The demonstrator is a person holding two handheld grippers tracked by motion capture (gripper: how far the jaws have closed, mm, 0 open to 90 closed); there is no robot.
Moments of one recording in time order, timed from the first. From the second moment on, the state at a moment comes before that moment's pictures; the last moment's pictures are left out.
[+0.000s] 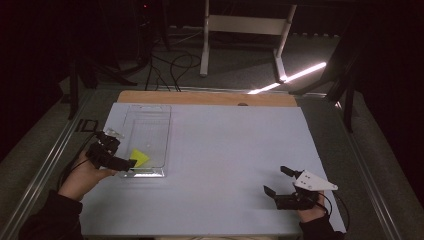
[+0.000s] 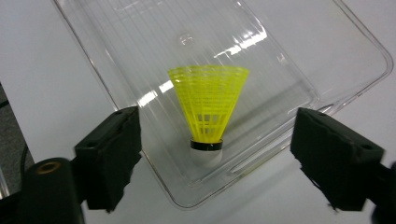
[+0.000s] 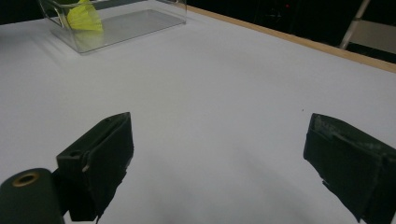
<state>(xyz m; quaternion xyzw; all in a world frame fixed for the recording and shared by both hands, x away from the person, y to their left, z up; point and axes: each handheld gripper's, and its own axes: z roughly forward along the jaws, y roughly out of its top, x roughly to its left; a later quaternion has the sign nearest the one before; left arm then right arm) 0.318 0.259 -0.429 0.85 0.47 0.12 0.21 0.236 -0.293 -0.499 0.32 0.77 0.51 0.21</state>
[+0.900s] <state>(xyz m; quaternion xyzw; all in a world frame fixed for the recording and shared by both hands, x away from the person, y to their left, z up) 0.327 0.242 -0.413 0.86 0.43 0.10 0.25 0.236 -0.293 -0.499 0.32 0.77 0.51 0.21</state>
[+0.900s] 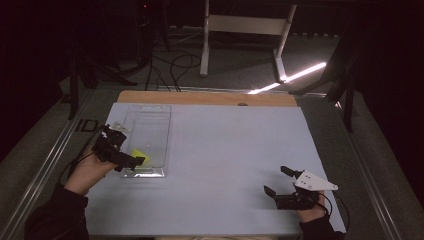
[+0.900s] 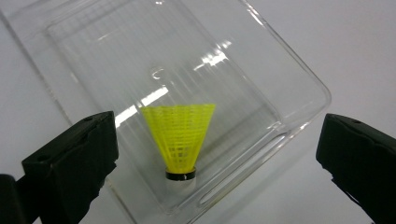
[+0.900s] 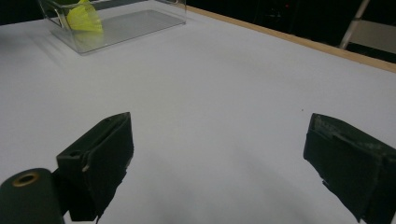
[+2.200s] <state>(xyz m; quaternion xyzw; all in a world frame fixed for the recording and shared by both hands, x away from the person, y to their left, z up) 0.338 0.137 -0.390 0.89 0.28 0.10 0.36 0.235 -0.294 -0.499 0.32 0.77 0.51 0.20</state>
